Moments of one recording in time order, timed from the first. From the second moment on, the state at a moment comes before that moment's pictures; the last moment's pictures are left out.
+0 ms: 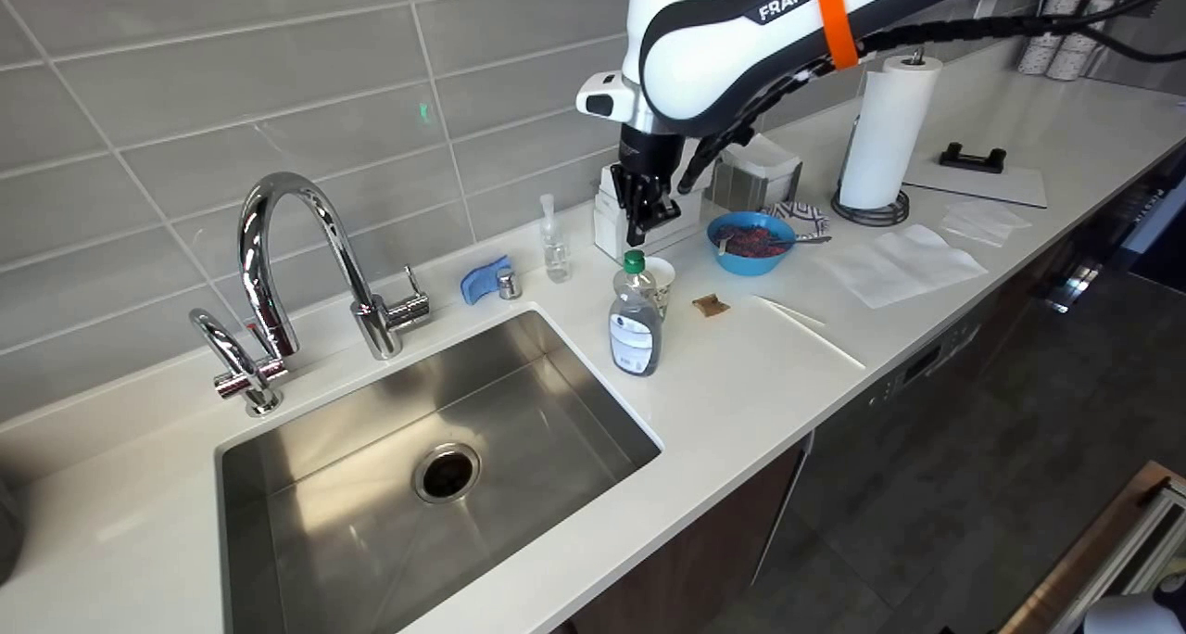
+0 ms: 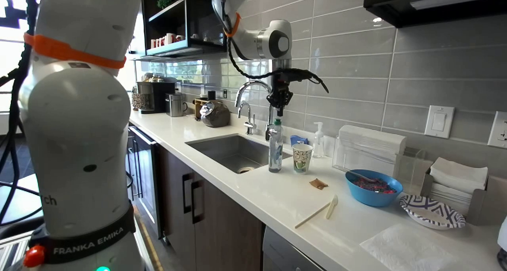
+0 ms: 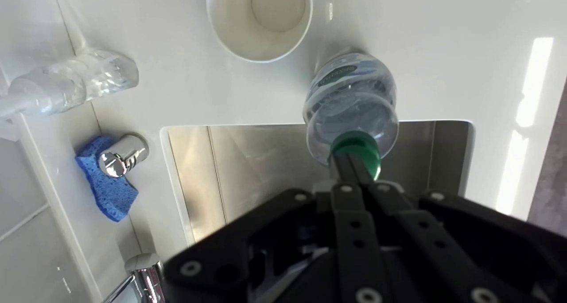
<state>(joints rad) 0.11 0.24 0.19 -1.85 -0.05 2.27 -1.23</state>
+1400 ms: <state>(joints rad) 0.12 0.30 0.20 -1.78 -0.06 2.16 -1.20</state>
